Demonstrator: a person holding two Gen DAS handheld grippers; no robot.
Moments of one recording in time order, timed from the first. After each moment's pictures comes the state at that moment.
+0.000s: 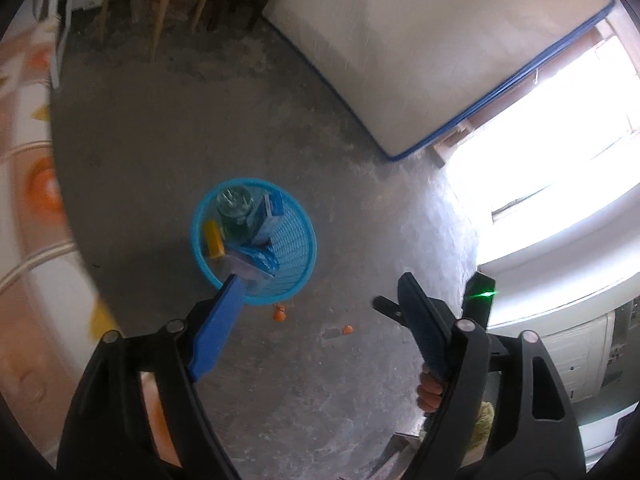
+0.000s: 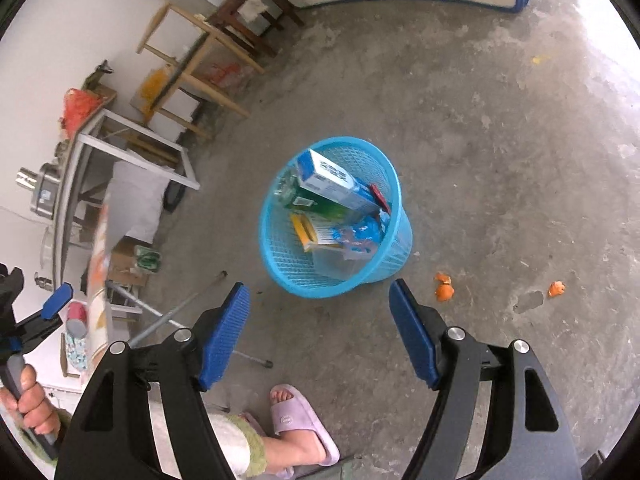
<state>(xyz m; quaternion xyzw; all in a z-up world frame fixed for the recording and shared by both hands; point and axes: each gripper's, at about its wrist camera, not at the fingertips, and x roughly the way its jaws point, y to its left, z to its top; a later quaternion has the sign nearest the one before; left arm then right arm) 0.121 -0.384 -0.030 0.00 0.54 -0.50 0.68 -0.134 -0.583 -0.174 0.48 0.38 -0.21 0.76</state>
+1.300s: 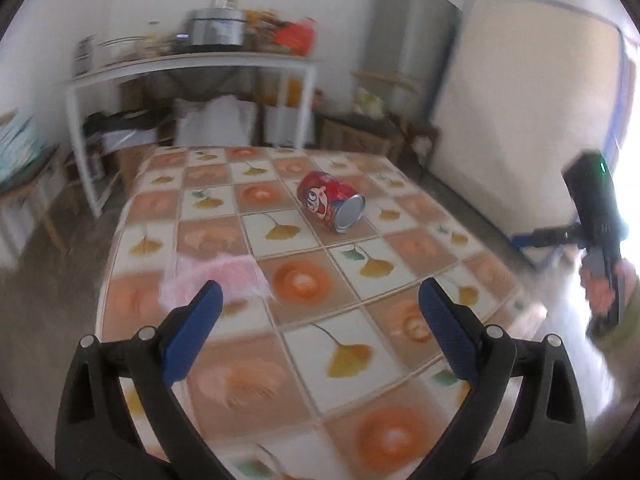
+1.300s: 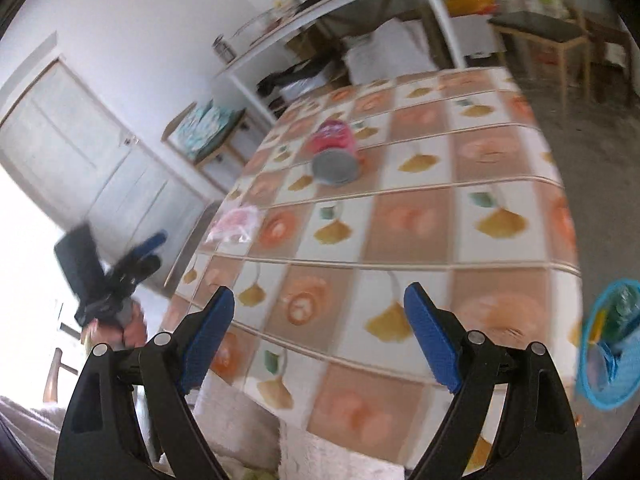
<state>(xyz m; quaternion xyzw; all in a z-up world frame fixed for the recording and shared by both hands) 0.176 0.128 0.045 0.03 0.32 -0.29 0.90 0.128 -0.216 0.031 0.21 0.44 0.21 0.85</state>
